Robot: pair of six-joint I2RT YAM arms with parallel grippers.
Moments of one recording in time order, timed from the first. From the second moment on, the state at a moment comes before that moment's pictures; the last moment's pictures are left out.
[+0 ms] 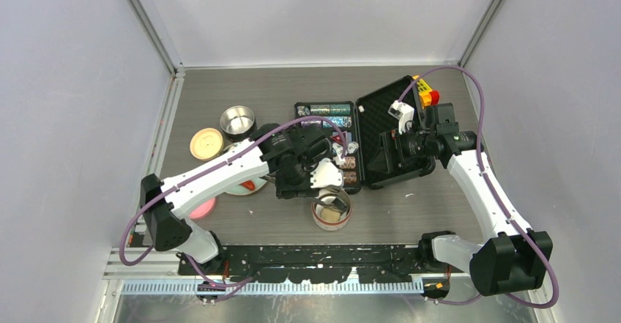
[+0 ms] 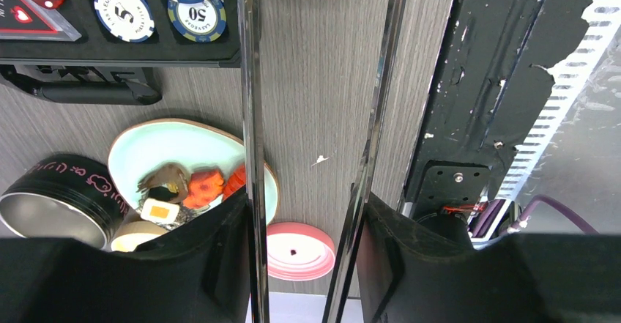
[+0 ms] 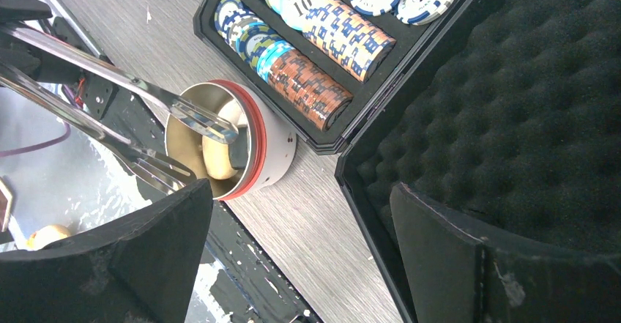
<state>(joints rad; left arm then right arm) -1.02 1.52 1.52 -1.34 0.05 0.55 0.11 1.14 0.98 -0.79 -0.73 -0.16</state>
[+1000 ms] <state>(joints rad) -0.15 1.00 1.12 -1.31 -0.11 0.37 0.11 1.14 0.98 -0.79 -0.73 -0.16</state>
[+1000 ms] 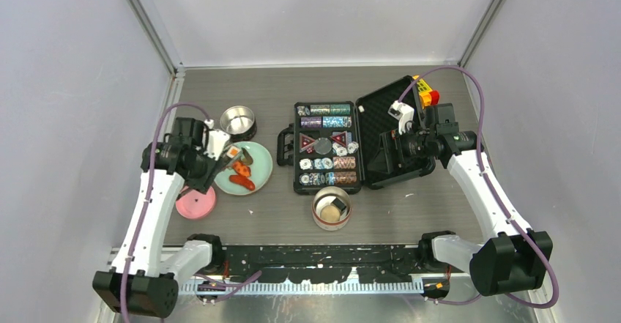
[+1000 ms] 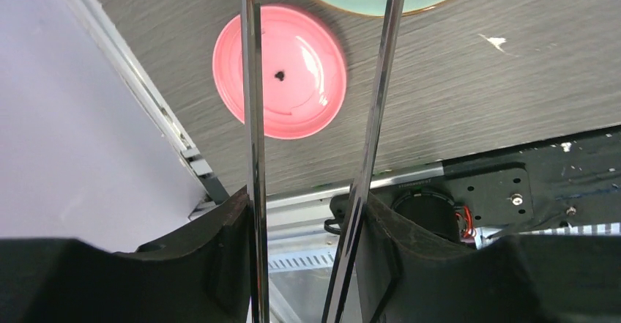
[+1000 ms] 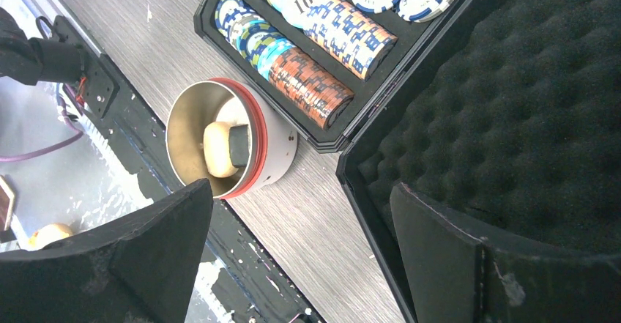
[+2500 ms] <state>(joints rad) 0.03 1.26 1.09 -1.11 -0.02 0.42 0.11 1.14 0.98 -0.79 -0.73 -0.16</state>
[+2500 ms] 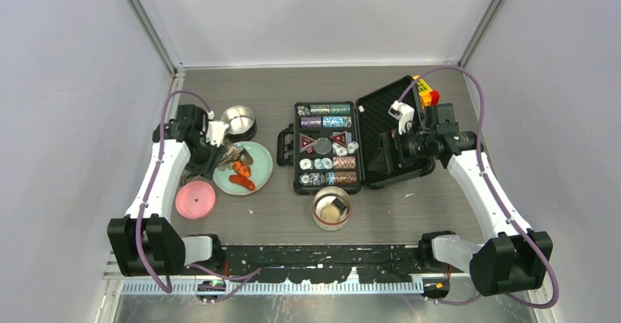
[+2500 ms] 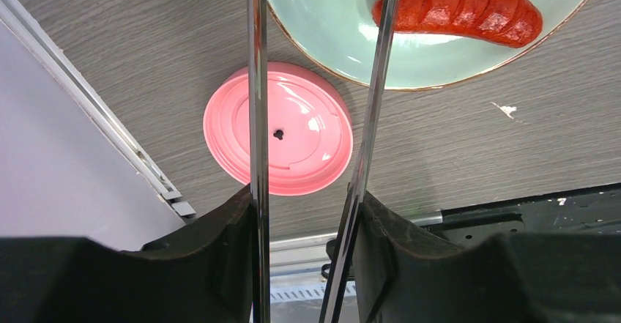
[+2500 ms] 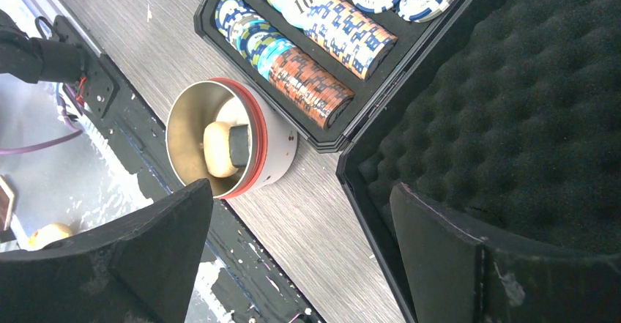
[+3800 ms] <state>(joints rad) -0.09 1.30 1.04 -1.03 -0.18 0.42 0.11 1.14 0.98 -0.80 -0.74 -0.17</state>
